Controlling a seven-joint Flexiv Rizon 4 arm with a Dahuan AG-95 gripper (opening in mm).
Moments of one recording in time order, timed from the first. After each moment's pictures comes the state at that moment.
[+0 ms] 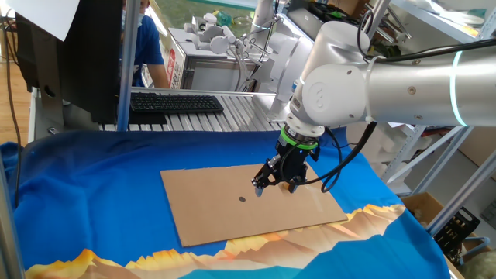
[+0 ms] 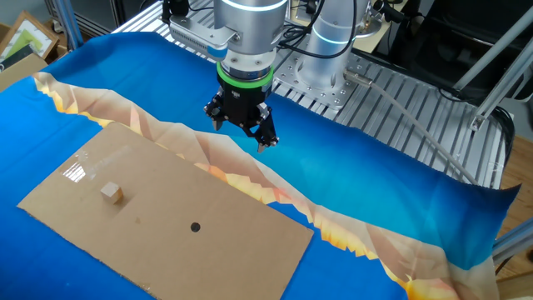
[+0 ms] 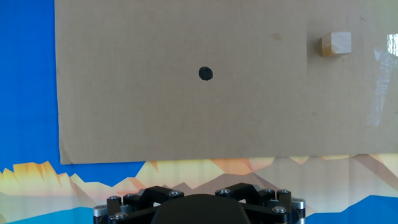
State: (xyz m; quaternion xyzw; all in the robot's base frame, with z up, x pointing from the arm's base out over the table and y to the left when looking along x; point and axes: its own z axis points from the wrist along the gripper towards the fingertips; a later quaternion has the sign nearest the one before) arm 0.500 0.000 0.170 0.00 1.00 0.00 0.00
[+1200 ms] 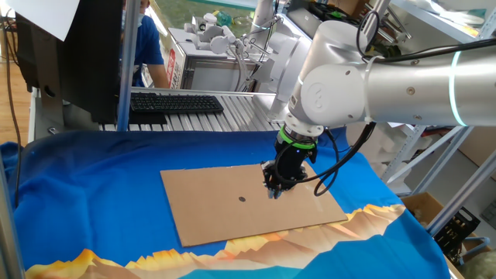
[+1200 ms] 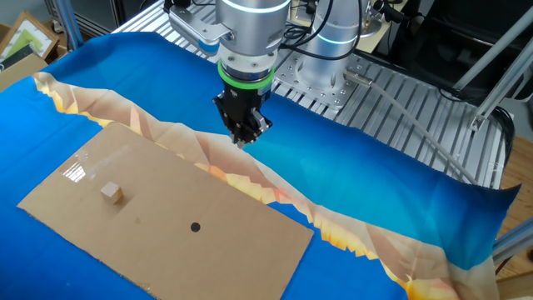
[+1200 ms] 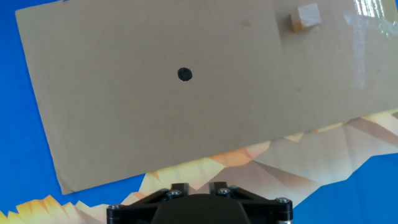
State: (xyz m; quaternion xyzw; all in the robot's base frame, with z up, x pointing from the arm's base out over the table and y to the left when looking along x) arm 0.500 0.000 0.170 0.11 0.99 -0.01 0.00
